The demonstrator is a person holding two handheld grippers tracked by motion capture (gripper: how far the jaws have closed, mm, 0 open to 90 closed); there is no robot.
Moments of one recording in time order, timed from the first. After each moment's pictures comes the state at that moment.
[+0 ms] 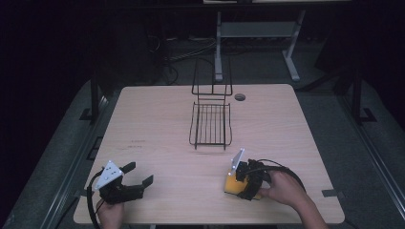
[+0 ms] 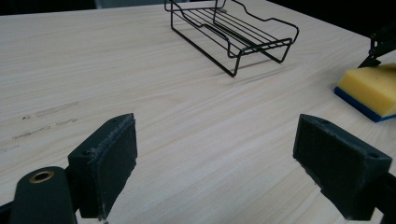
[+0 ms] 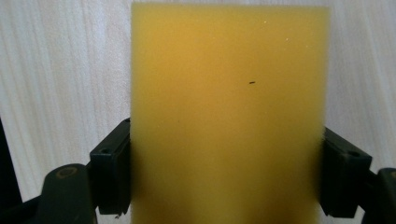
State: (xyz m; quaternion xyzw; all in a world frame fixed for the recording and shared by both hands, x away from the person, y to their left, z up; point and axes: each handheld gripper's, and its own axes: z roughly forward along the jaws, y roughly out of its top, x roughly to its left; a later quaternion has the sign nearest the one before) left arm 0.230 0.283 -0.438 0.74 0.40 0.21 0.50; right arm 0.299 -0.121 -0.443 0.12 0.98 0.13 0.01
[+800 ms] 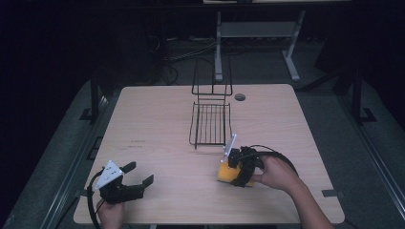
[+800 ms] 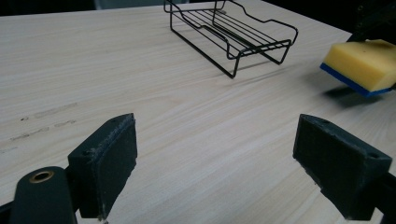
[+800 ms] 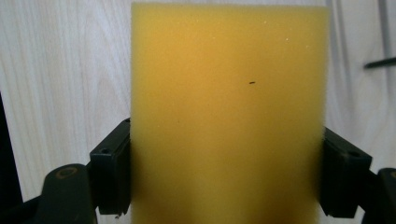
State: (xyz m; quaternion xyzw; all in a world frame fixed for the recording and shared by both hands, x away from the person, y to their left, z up) left arm 0.230 0.283 -0.438 0.74 0.40 0.21 0.50; right arm 0.325 -0.099 -0.412 0.10 0.99 0.14 0.02
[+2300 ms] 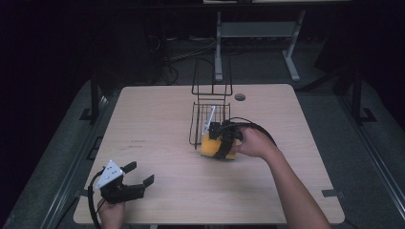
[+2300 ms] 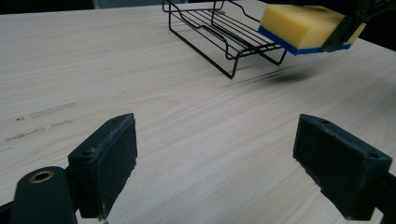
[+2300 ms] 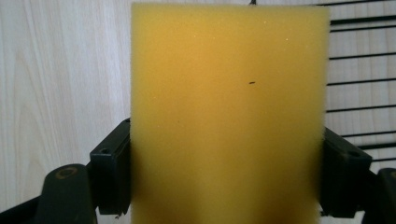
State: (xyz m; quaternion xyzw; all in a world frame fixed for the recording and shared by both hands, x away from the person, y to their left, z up) left arm 0.231 0.282 -0.439 0.74 0.40 0.20 0.50; right arm 0.401 -0.050 -0.385 0.08 0.99 0.14 0.02
